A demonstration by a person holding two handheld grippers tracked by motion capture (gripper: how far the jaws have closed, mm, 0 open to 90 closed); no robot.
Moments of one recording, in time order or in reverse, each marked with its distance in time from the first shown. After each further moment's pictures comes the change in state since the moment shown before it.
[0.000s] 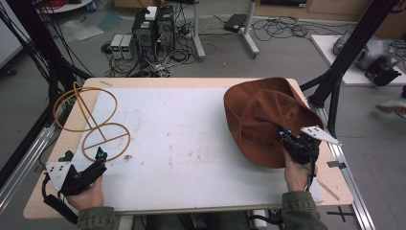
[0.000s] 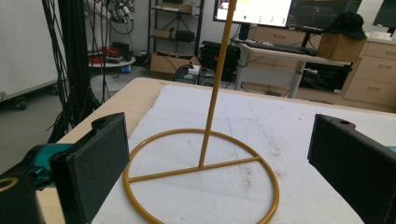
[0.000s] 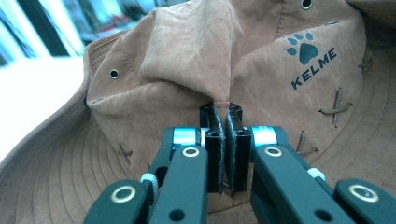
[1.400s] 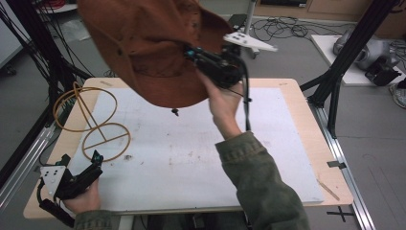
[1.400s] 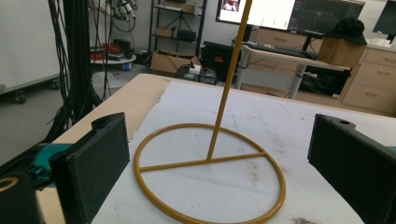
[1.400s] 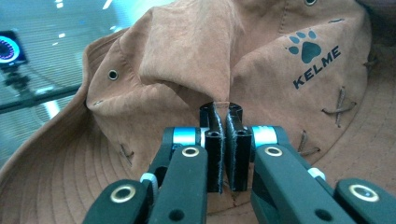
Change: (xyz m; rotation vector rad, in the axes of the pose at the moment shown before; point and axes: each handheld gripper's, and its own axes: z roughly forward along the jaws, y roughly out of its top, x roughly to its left) left arm 0.010 -0.006 -0.005 -0.004 -0.004 -0.040; right arm 0.229 0.194 0.066 -0.209 0.665 -0.041
